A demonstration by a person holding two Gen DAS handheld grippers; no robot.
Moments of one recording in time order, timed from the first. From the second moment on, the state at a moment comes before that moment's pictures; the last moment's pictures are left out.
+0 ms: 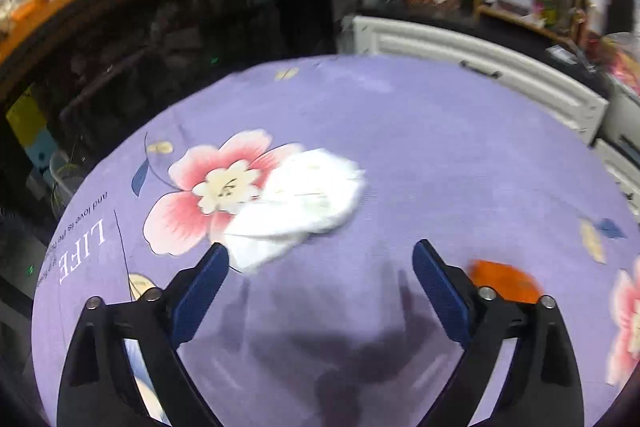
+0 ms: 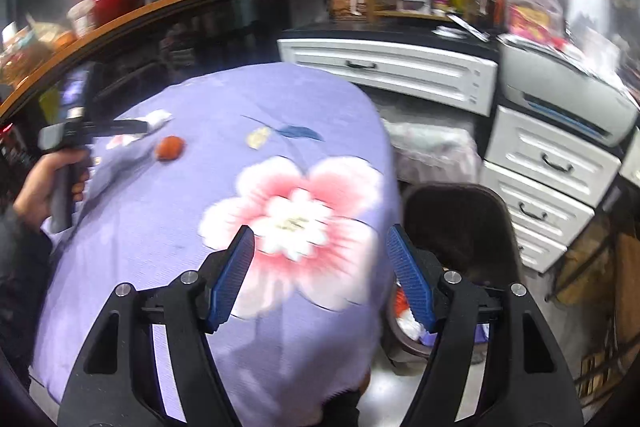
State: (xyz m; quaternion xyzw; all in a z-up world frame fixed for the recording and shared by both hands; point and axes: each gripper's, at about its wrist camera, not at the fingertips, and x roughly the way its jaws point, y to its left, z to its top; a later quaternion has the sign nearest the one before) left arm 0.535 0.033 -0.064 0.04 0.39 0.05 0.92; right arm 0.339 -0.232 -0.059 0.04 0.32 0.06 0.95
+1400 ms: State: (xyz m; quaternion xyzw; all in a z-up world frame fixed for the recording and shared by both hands) left arm 0.522 0.088 -0.049 -0.08 0.35 0.02 0.93; right arm 0.527 -0.030 -0.079 -0.04 0.42 0.20 0.88
